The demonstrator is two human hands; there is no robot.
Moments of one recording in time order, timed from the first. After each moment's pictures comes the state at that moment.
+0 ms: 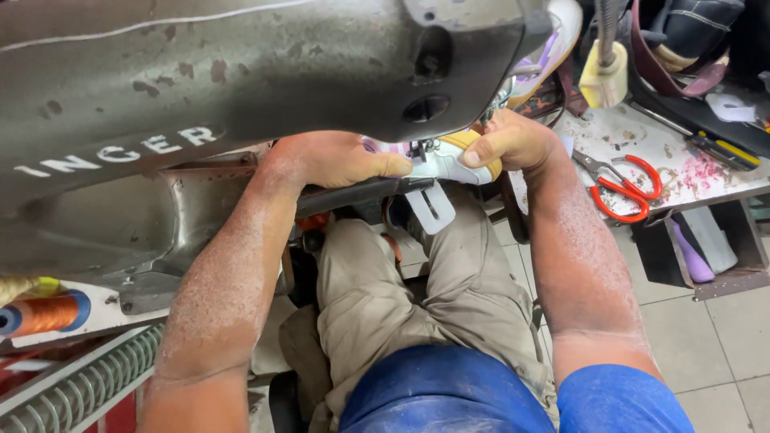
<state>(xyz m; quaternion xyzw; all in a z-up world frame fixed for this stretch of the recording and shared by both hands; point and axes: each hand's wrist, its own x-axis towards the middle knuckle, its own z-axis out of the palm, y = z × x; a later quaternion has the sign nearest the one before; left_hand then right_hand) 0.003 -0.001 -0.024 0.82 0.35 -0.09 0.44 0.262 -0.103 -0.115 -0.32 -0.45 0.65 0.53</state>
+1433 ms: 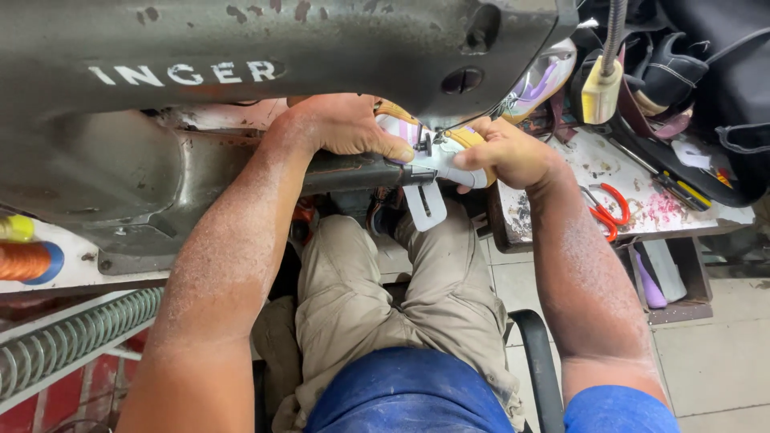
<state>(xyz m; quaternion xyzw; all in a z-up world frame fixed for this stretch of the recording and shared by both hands) -0.013 0.002 -0.020 0.82 0.32 -0.02 0.47 0.233 -0.135 -0.081 -0.51 -0.44 0.58 0.46</state>
